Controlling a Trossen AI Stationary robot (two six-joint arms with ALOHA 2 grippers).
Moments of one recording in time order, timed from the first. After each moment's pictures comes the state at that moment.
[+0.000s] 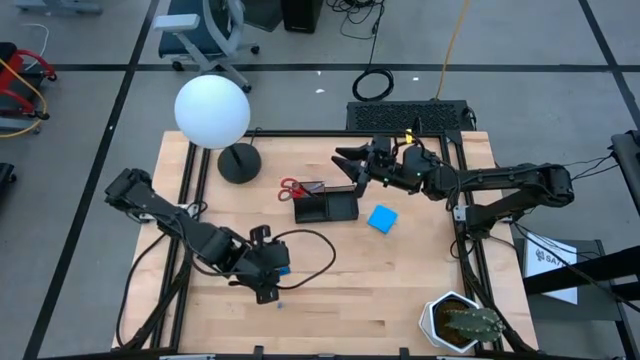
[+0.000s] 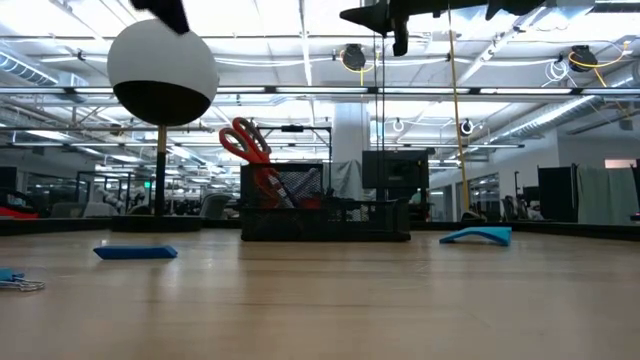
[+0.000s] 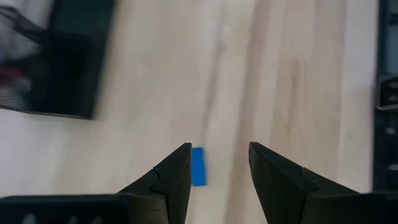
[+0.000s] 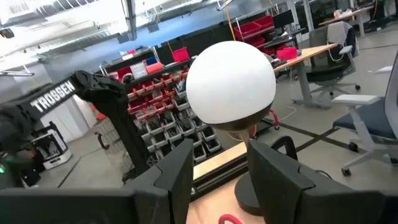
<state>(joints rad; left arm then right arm) -0.53 1.58 1.38 -0.93 -0.30 -0.64 -0.12 1.30 0.89 0.51 0.20 0.35</state>
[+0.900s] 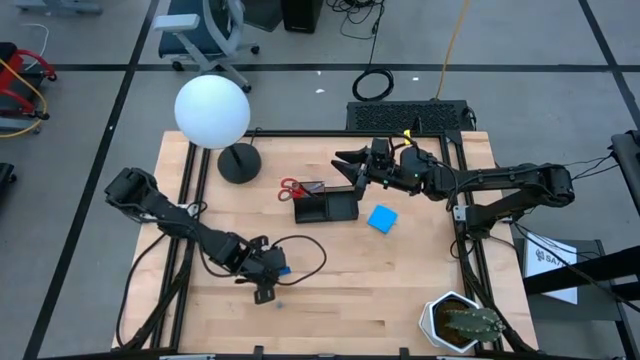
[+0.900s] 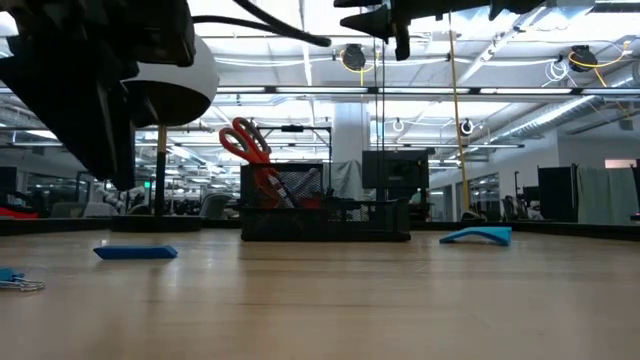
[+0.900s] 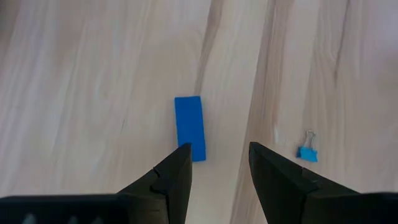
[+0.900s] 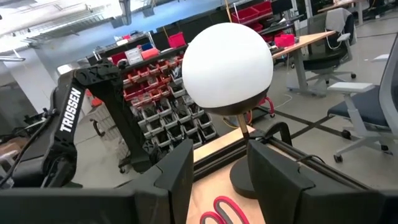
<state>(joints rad) -0.50 1.57 0.93 -0.51 -0.13 -0.68 -0.12 1.30 0.89 0.44 0.21 0.35</state>
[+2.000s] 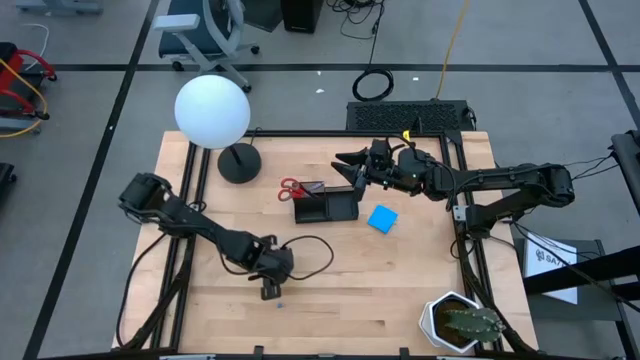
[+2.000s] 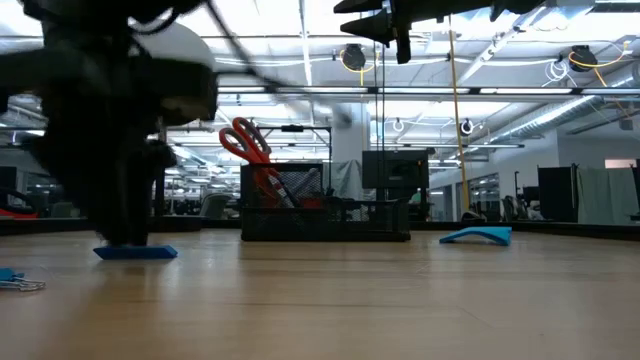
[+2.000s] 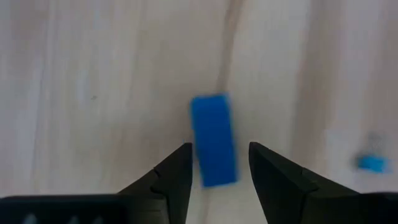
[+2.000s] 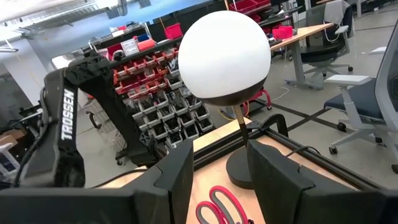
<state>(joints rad) -0.42 1.71 0.92 -0.44 -0.04 -0.55 -0.12 1.30 0.89 0.41 0.21 0.36</state>
